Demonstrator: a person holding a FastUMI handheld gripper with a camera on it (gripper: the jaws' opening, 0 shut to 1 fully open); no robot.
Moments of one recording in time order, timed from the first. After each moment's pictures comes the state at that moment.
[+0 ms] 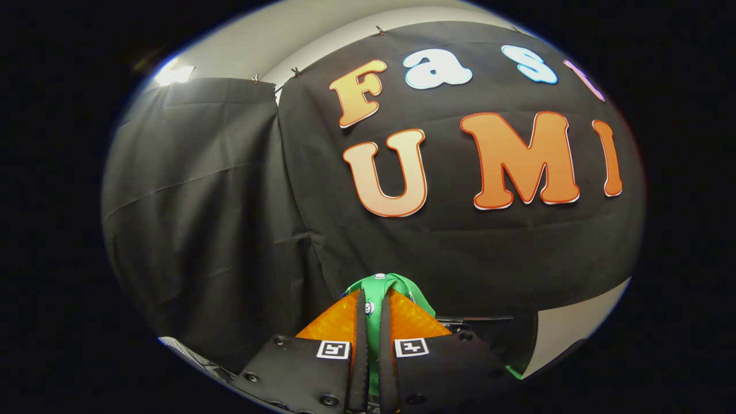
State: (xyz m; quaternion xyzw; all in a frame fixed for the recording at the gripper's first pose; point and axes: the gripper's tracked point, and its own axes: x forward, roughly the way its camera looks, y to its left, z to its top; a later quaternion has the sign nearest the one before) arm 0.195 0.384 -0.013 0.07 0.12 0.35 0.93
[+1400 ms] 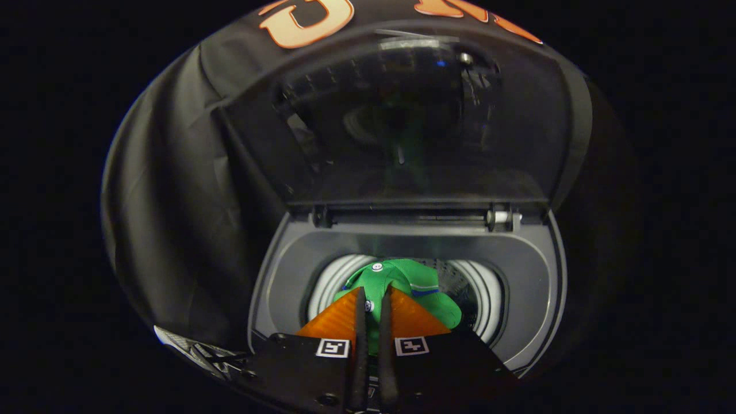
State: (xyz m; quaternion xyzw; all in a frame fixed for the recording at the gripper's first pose) arm 0.210 0.407 -0.428 0.05 0.44 0.24 0.86
